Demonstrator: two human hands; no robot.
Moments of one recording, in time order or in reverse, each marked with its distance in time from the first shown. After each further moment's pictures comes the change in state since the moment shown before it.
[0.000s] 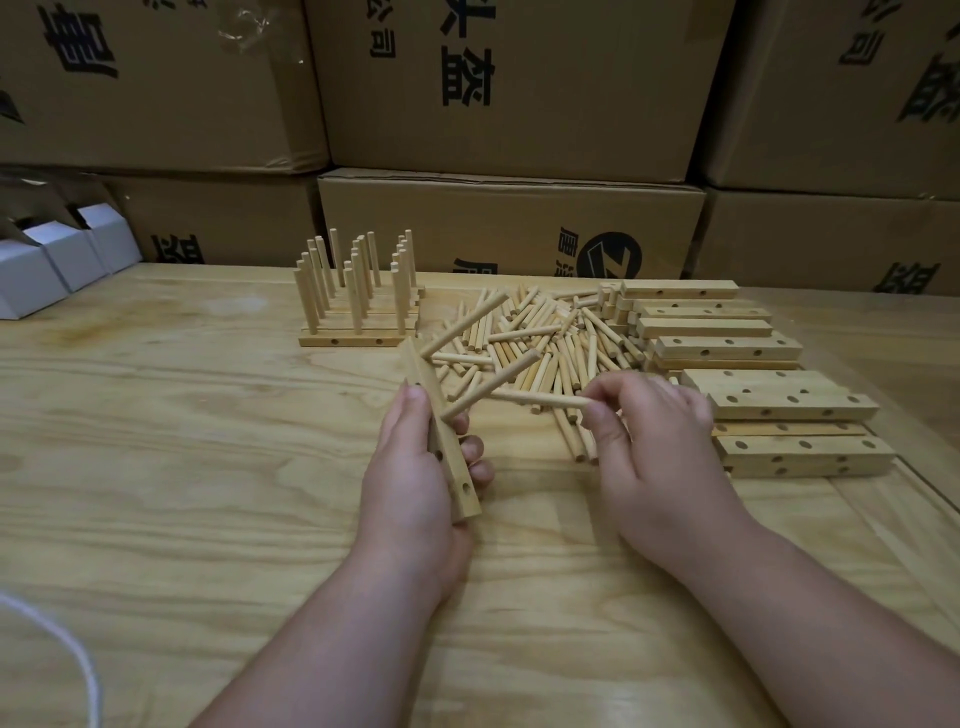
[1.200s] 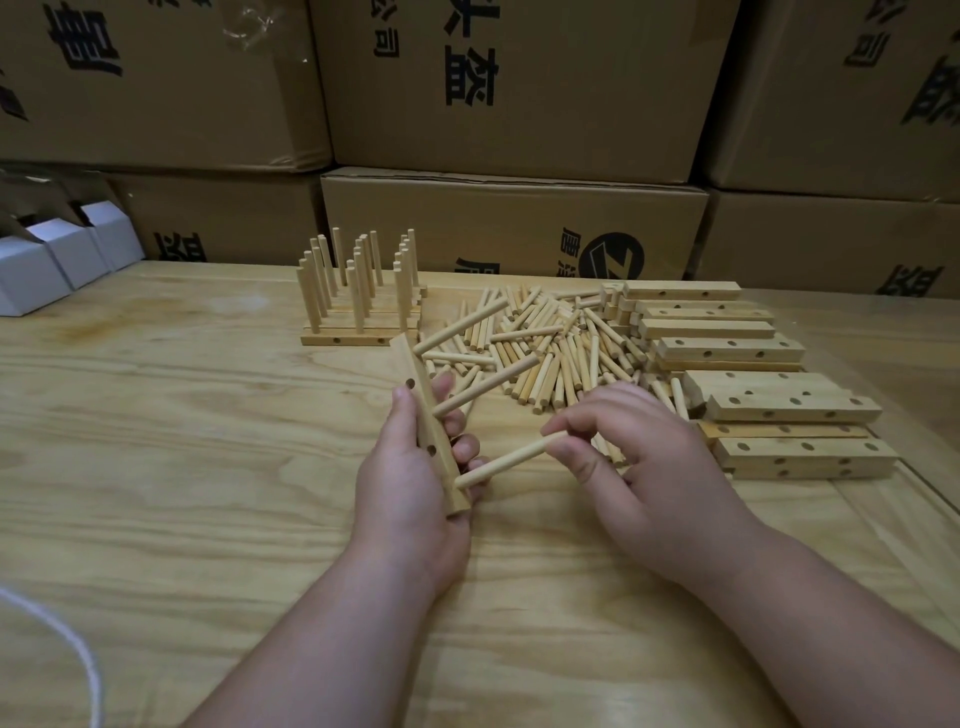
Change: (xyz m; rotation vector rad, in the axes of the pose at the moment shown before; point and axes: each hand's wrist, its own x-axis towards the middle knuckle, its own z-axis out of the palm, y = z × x) left_hand 0.005 0.000 -0.005 0.012 -0.027 -0.045; right_hand 0.000 -0.007 -0.010 0.189 -0.127 -0.233
